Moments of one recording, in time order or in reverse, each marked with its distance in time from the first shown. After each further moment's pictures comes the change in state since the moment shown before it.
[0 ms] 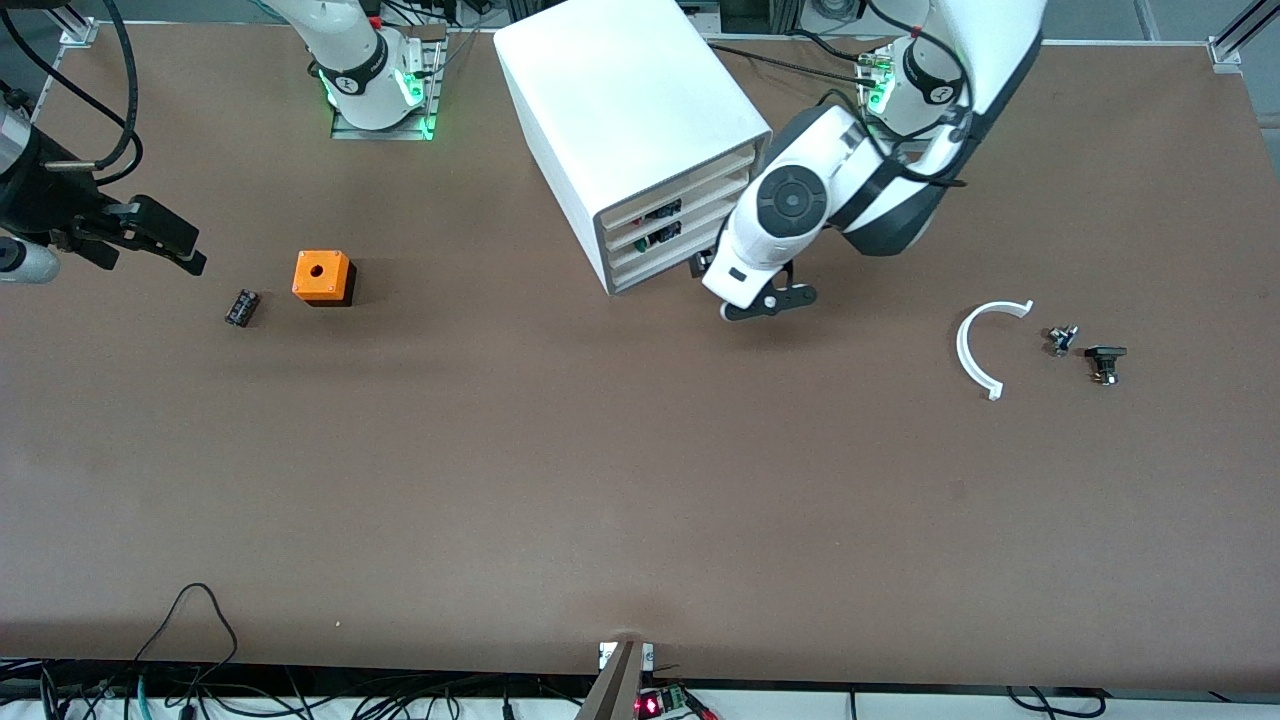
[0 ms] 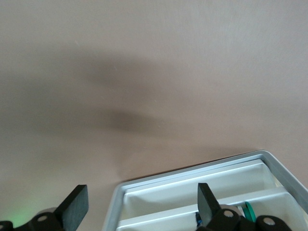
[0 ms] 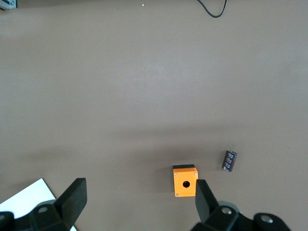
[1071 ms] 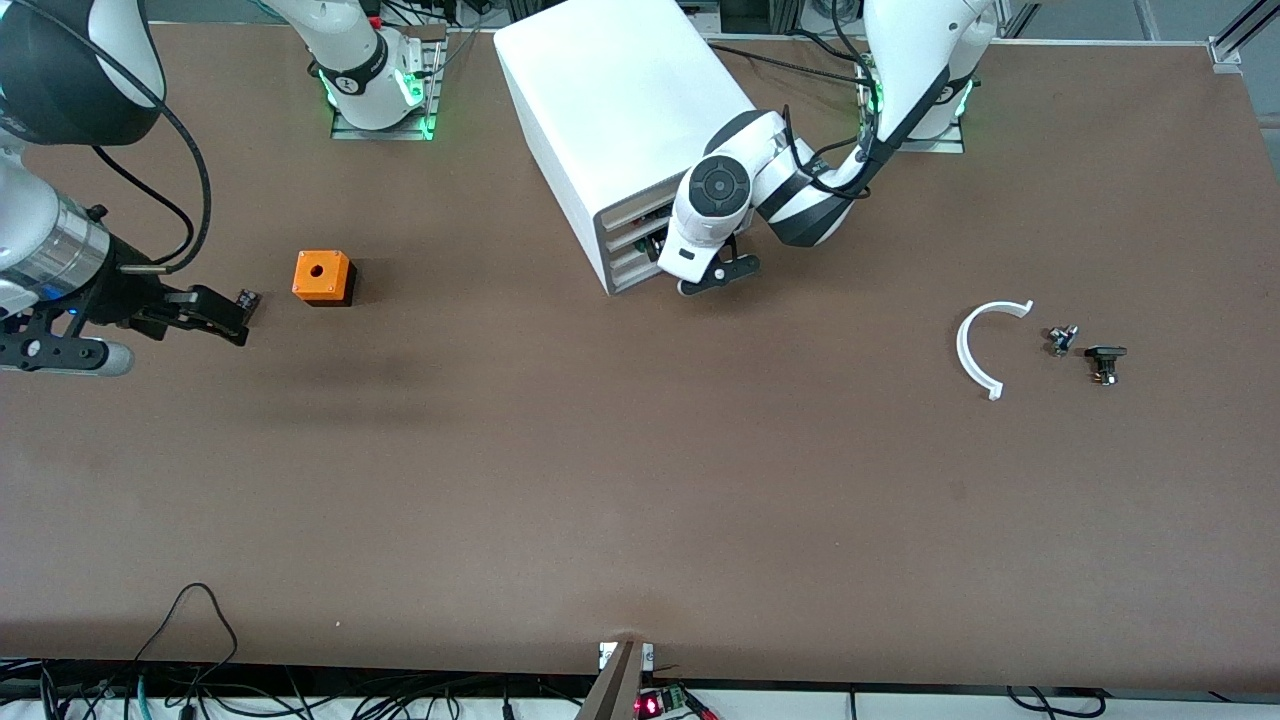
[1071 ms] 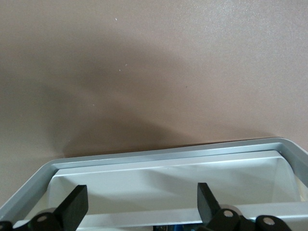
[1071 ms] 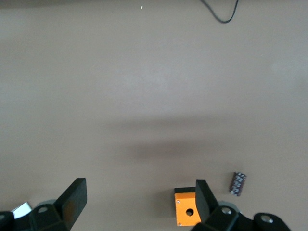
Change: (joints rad) left arm -0.199 0.127 0.013 -0.165 0.000 0.310 -0.337; right arm 0.004 0.126 0.008 -0.001 -0.035 0.133 0.004
